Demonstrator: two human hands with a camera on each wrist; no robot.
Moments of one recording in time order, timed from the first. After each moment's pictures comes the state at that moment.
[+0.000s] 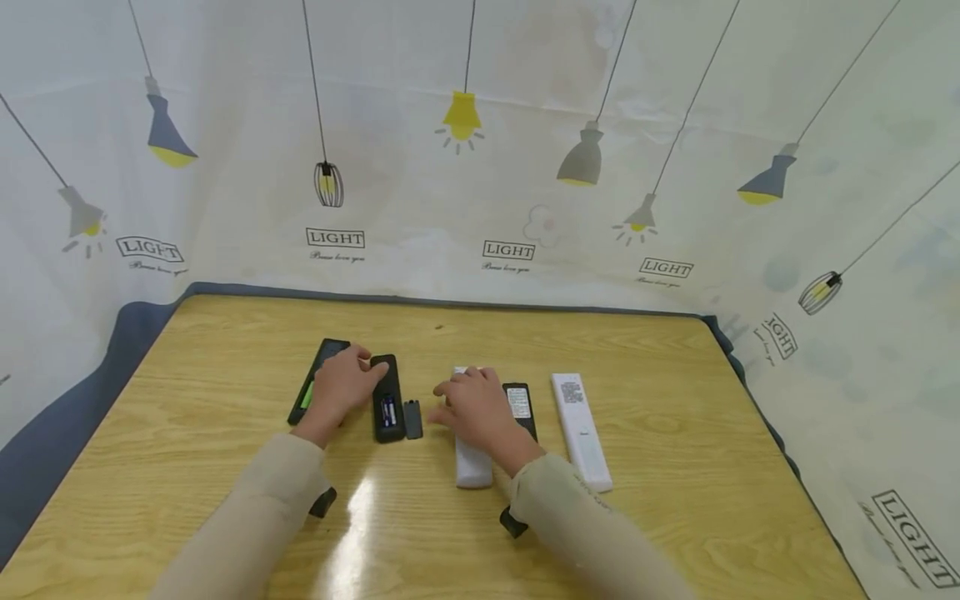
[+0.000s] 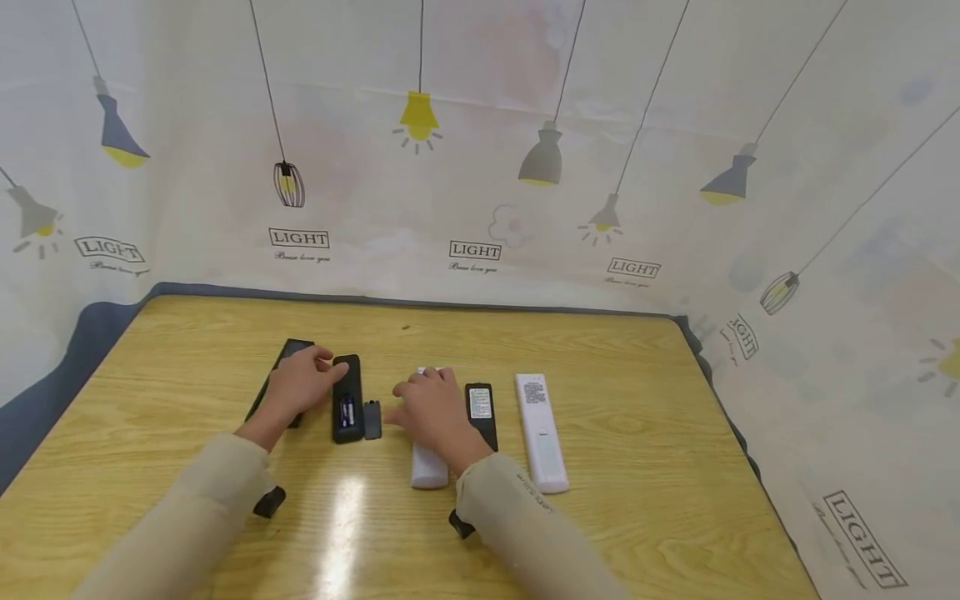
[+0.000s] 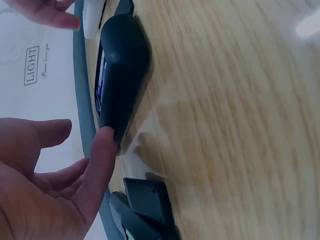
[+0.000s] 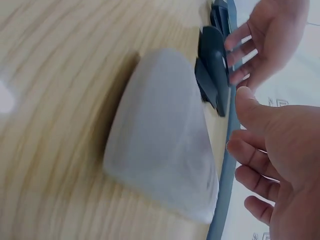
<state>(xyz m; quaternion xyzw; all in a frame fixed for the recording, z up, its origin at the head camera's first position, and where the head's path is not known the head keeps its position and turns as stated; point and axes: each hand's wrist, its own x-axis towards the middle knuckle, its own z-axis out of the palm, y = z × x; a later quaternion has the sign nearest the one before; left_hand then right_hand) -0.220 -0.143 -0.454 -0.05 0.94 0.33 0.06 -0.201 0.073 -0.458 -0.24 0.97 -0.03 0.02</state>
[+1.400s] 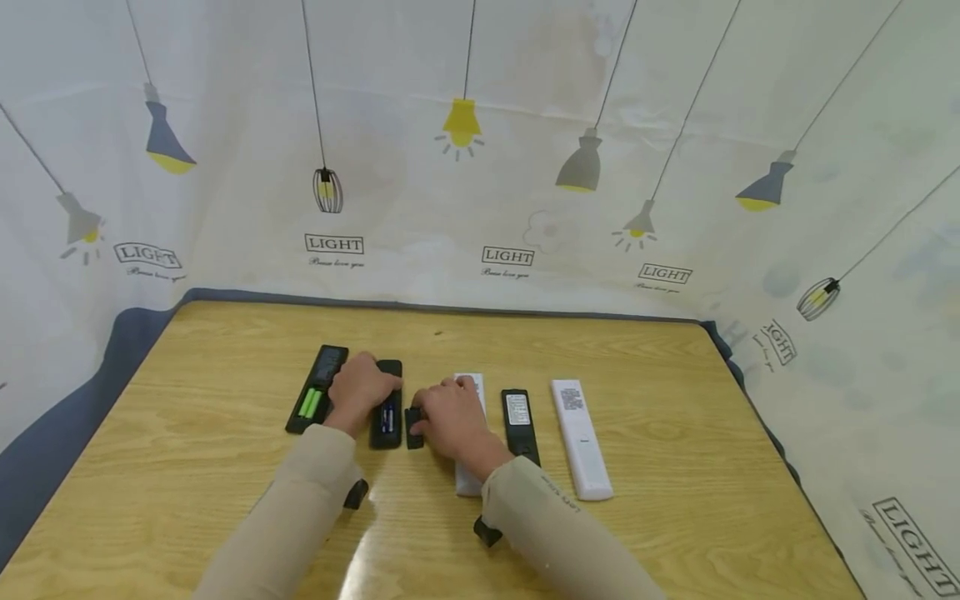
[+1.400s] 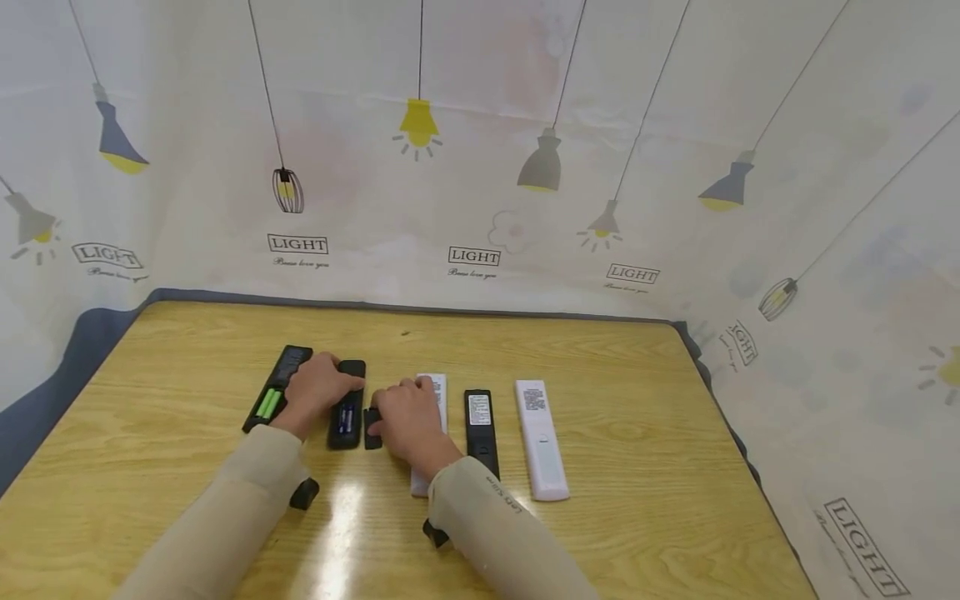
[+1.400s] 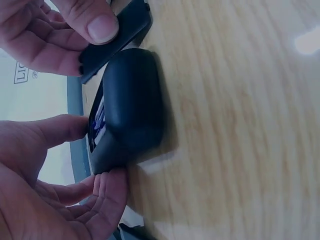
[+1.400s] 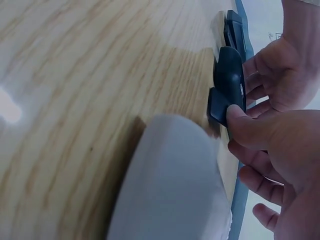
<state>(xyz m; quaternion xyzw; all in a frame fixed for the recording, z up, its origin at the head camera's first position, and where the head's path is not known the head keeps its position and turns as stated) -0.237 -0.118 -0.461 -0.14 0.93 0.32 0.10 -0.205 0.040 -0.471 -0.24 0.97 -0.03 0.02</state>
